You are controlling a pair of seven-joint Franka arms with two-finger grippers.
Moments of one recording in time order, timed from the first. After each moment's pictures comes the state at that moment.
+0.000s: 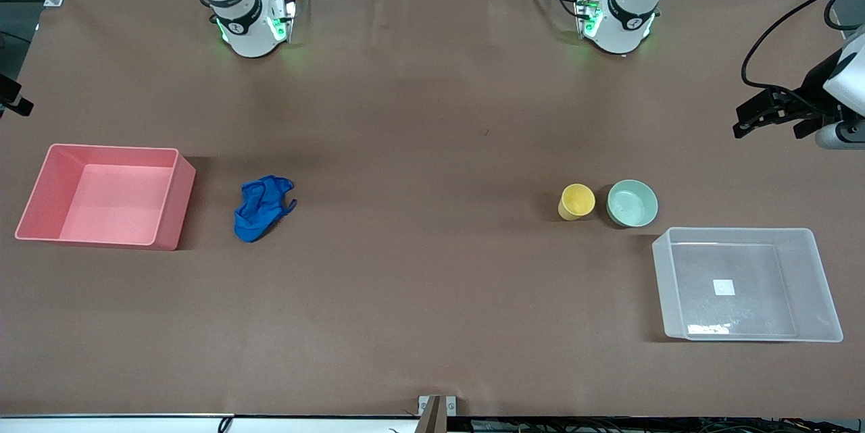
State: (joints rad) left arm 0.00 0.00 -0.04 -1.59 -0.02 1.59 -0.03; right arm -0.08 0.00 -0.08 -1.44 -0.01 1.44 -0.04
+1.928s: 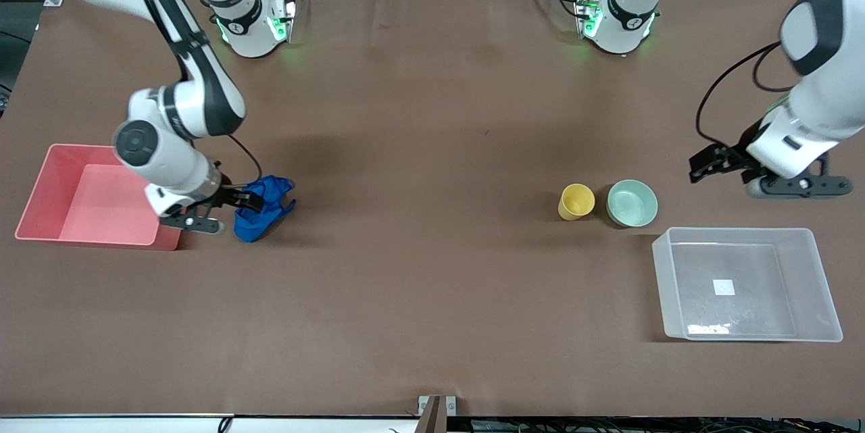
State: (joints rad) left arm -0.01 0.04 -0.05 -1.94 -0.02 2.05 -0.03; right arm 0.03 0.31 0.12 -2.17 -0.04 2.47 0.34
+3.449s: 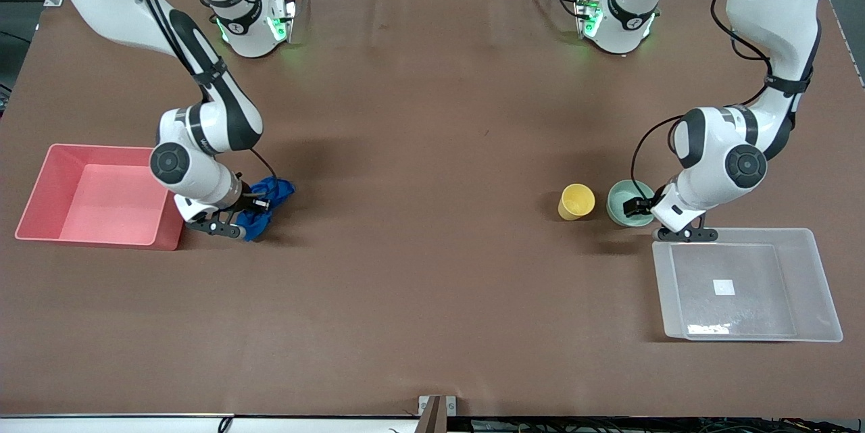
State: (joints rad) left arm 0.00 0.43 -0.05 -2.12 -0.02 2.50 0.00; right arm 0.02 0.38 0.14 -2.08 -0.04 2.33 0.39
